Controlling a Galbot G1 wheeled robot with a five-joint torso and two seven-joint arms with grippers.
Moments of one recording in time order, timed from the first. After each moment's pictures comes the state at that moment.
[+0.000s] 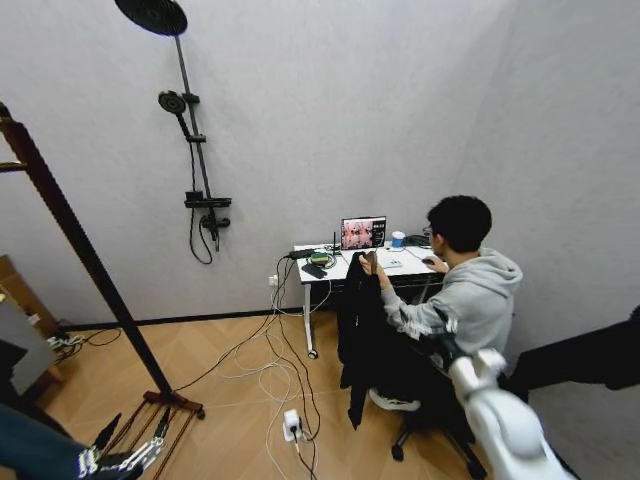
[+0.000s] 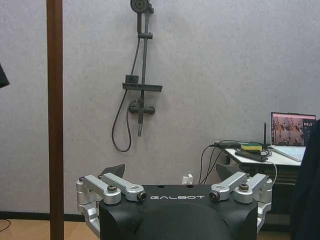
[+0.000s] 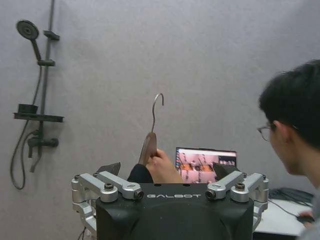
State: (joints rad) left arm 1.94 -1.35 -0.90 -2.27 -0.51 -0.14 0.14; right arm -0.99 1.03 0.71 1.79 0.49 -0.17 -0.20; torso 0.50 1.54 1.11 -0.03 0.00
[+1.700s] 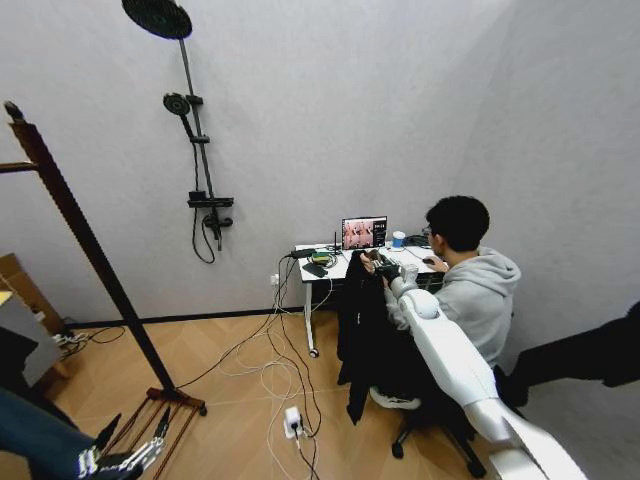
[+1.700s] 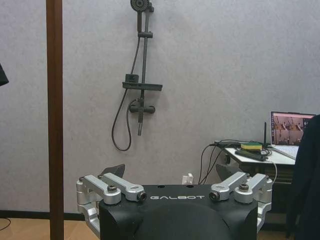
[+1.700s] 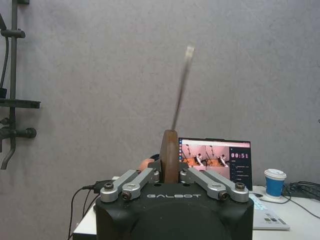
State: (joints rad) left arm 1.94 -1.35 -0.90 -2.27 -0.51 -0.14 0.14; right arm -0.37 1.09 0.28 1.20 0.47 -0.15 -0.05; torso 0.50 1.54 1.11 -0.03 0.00
